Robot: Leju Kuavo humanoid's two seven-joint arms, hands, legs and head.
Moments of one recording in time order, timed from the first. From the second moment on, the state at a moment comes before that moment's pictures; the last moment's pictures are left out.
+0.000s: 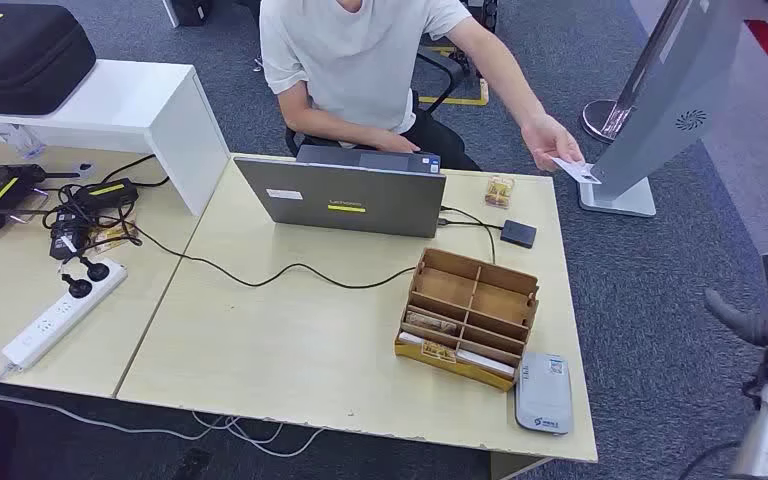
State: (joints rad) left arm -0.02 -0.12 0.79 -0.23 -0.98 0.04 0.17; right arm -0.46 -0.04 -0.54 -0.98 0.66 0.09 -0.15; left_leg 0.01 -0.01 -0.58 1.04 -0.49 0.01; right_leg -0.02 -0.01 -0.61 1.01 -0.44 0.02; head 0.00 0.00
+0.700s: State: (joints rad) left arm -0.03 -0.13 0.83 -0.22 -1.04 -0.08 -0.02; right arm -0.64 0.08 -0.04 -1.12 0.94 0.03 -0.13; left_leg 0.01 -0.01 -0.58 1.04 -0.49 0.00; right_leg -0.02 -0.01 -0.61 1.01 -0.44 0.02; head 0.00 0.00
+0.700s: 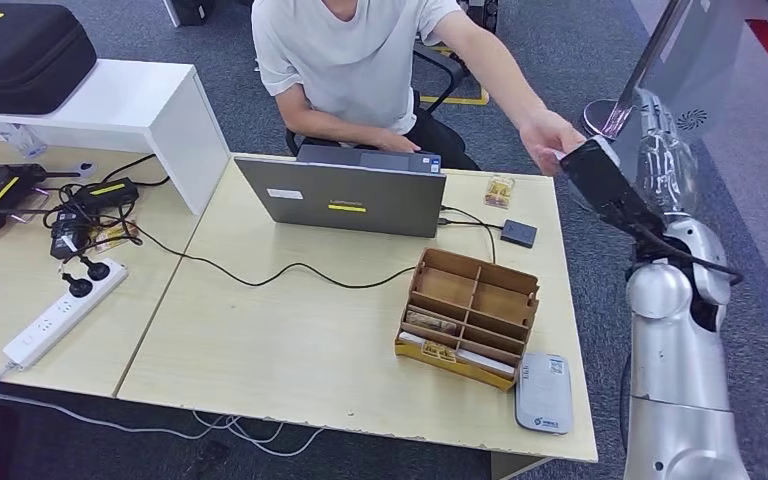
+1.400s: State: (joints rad) left arm -0.04 -0.16 0.89 -0.22 -1.01 -0.16 0.02; right arm -0.65 0.08 0.06 -1.11 0.99 -0.01 -0.15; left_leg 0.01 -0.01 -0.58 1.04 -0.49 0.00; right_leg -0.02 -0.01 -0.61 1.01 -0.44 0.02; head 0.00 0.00
